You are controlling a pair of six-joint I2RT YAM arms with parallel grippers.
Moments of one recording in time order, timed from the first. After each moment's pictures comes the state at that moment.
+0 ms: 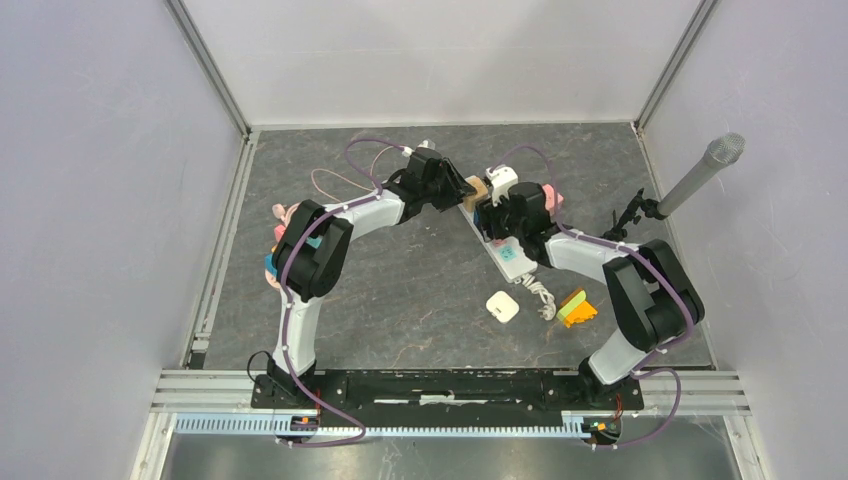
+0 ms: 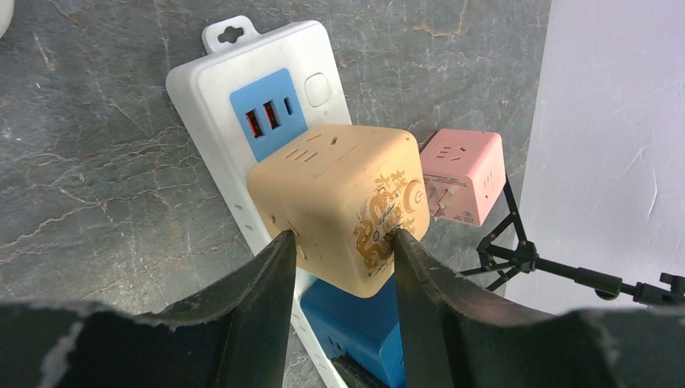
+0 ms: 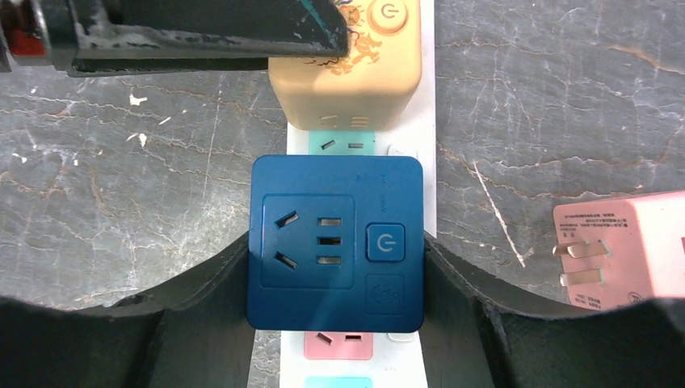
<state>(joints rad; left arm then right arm) -0.60 2.11 1.47 0.05 0.11 -0.99 0.44 1.63 0.82 0.25 -0.05 -0.02</state>
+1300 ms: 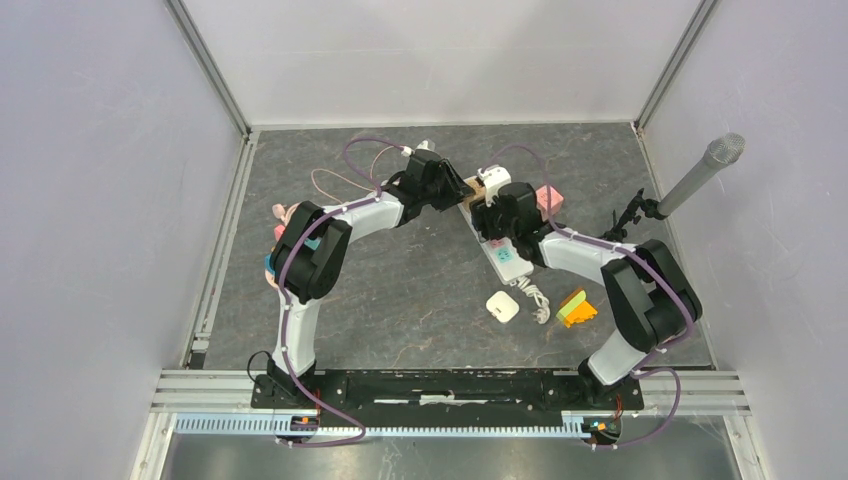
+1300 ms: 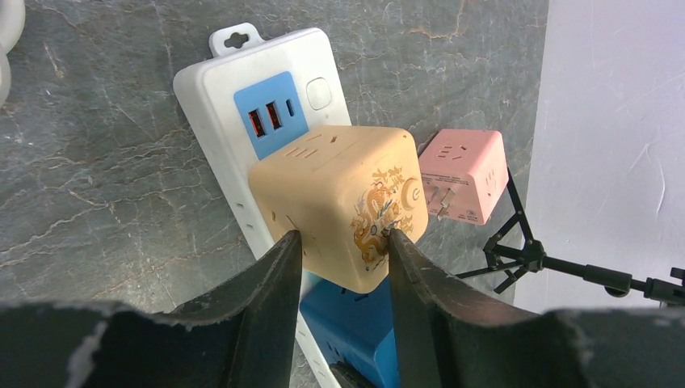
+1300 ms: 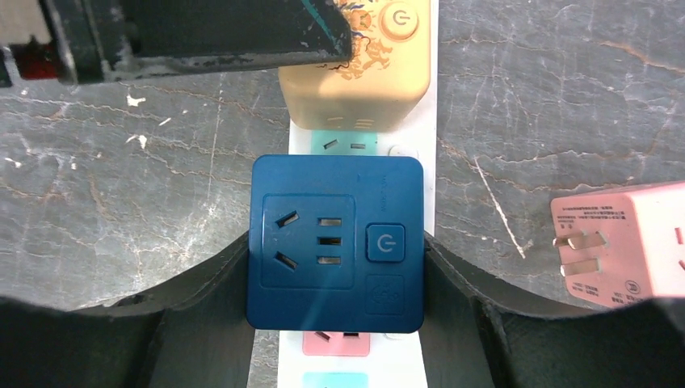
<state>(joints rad) -0.60 2.10 1.44 0.08 0.09 -0.96 0.51 1.63 0.86 0.18 0.08 -0.03</state>
